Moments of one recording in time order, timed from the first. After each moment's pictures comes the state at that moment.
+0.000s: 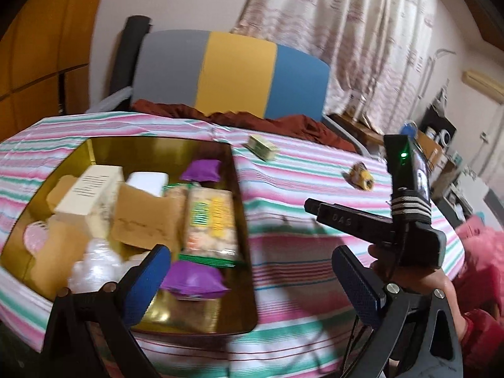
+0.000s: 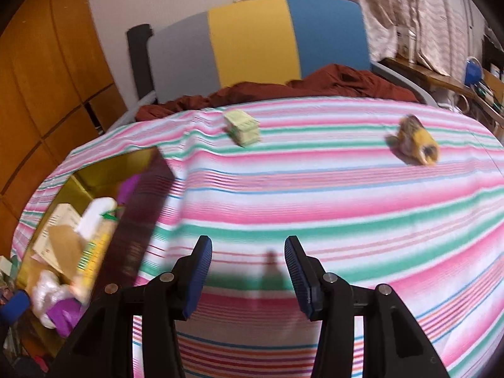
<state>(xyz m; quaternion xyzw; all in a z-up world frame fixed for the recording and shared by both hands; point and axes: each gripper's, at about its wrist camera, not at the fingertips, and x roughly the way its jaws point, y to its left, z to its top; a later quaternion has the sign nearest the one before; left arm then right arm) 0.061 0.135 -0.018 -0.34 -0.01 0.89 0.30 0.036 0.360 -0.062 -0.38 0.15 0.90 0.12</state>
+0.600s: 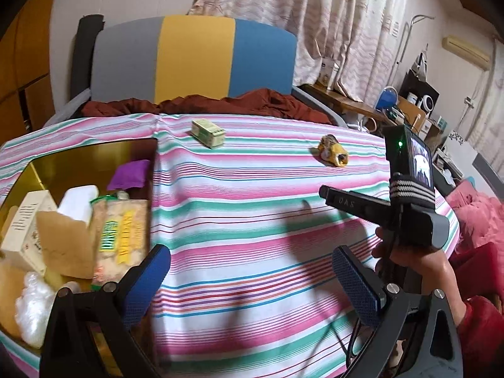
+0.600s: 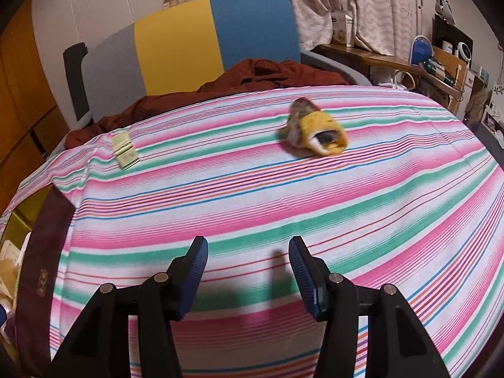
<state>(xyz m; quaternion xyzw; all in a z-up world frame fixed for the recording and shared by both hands) 0.056 0.223 -0.019 -0.37 0.04 0.86 0.35 0.063 0.467 -0.069 -0.38 0.17 0.88 0.23</state>
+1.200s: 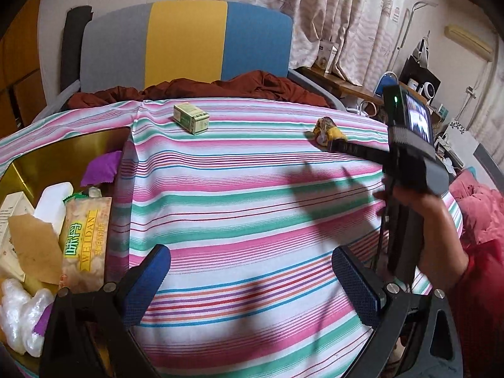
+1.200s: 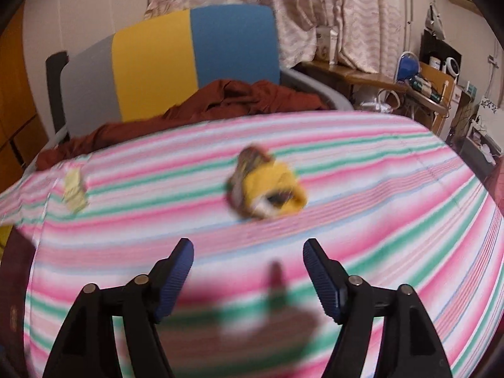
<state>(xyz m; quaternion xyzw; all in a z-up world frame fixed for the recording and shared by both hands) 0.048 0.260 -0.033 -0.40 0.06 0.84 0.35 0.028 0.541 -0.057 -0.36 0.14 0.88 0.28</state>
